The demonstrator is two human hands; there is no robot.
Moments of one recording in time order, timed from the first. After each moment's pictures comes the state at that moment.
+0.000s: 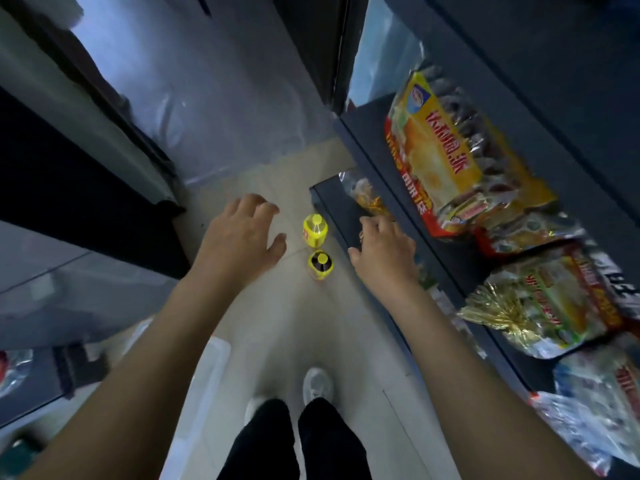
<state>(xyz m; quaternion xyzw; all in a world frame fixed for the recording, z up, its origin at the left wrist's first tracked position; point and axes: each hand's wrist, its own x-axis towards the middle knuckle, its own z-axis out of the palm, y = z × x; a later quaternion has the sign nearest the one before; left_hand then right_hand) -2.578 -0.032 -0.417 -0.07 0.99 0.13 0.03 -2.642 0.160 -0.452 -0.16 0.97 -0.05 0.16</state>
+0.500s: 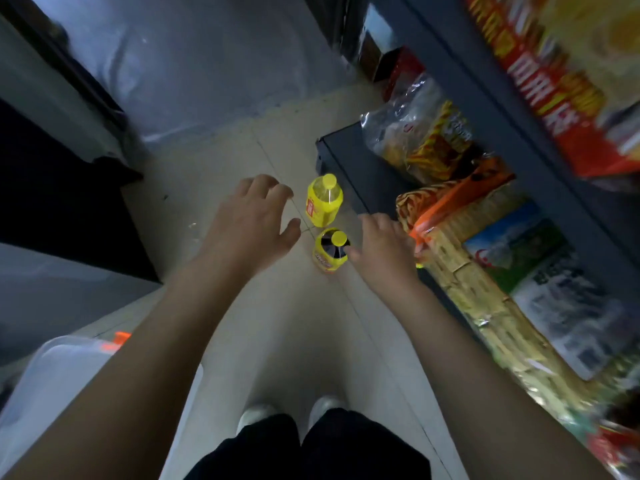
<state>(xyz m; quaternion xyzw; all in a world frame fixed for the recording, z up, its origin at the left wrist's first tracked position) -2.609 -0.052 -0.689 -0.07 0.99 0.14 0.05 -2.656 0.127 -0.736 -0.15 0.97 -0.06 0.17</state>
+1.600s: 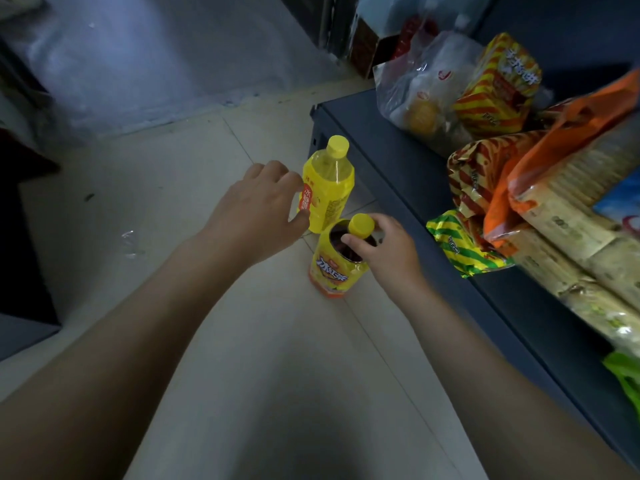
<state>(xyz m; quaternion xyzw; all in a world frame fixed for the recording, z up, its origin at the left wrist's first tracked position) -2.657 -0.063 -0.904 0.00 0.99 0.15 0.00 -2.697 0.124 -0.970 -0.06 0.91 -0.41 0.06</state>
